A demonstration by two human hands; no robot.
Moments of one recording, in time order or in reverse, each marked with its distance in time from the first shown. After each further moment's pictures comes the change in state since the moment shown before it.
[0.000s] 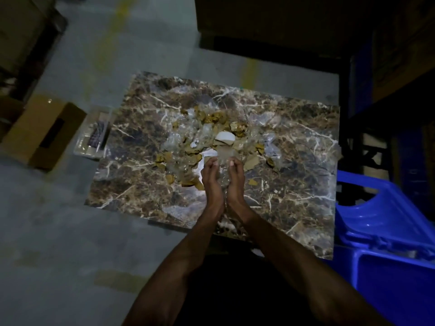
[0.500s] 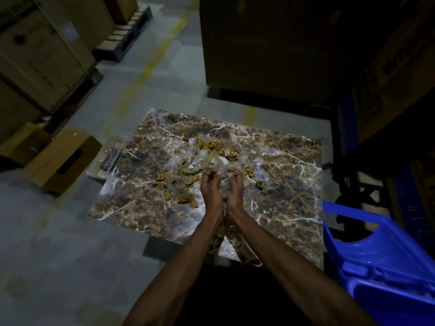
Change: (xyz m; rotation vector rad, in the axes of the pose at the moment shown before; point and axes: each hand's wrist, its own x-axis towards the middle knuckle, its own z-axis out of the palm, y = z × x) left_hand -0.048 0.032 0.037 -0.064 0.004 0.248; right_hand -0.010 -0.043 -0.034 0.060 -0.058 -0.124
